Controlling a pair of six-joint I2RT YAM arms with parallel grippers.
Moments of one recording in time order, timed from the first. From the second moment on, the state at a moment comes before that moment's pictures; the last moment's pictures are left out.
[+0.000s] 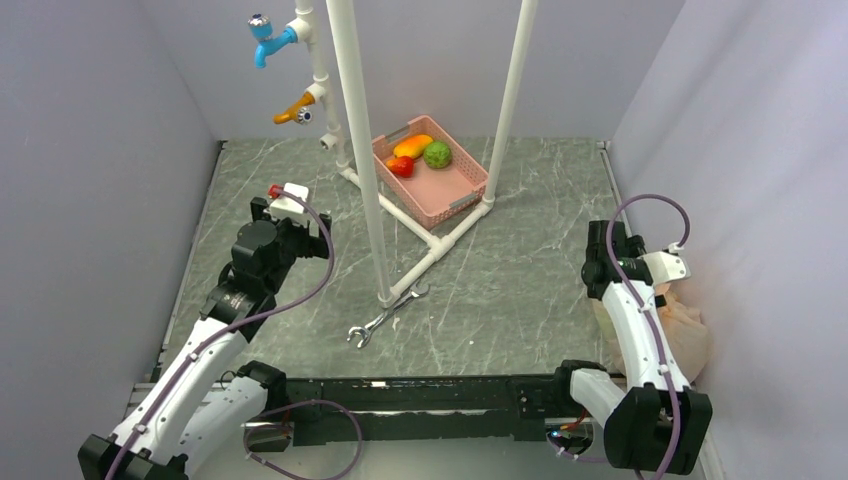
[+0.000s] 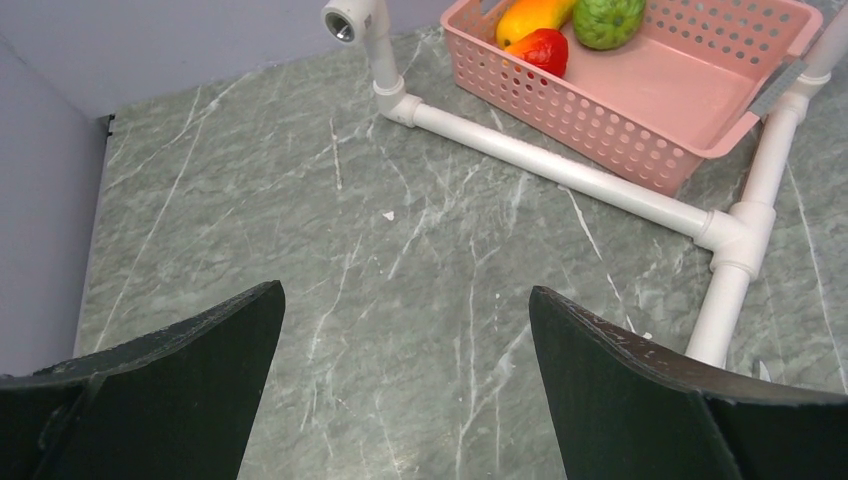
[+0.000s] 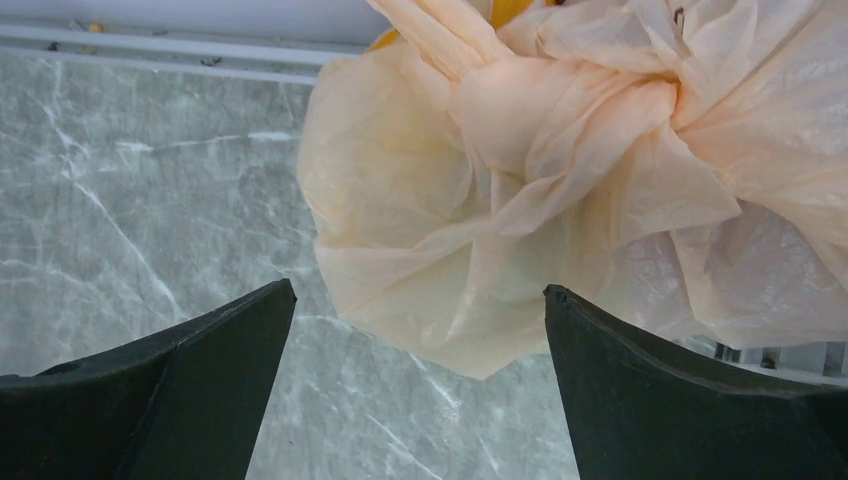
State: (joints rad) left arm -0.37 0.77 0.70 -0.13 -0.18 0.07; right arm -0.11 1.01 0.76 -0.82 0.83 1.18
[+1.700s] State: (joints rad) left arm -0.44 0.82 0.74 -0.17 -0.25 0.09; right arm 0.13 0.93 0.53 -0.37 0.71 0.87
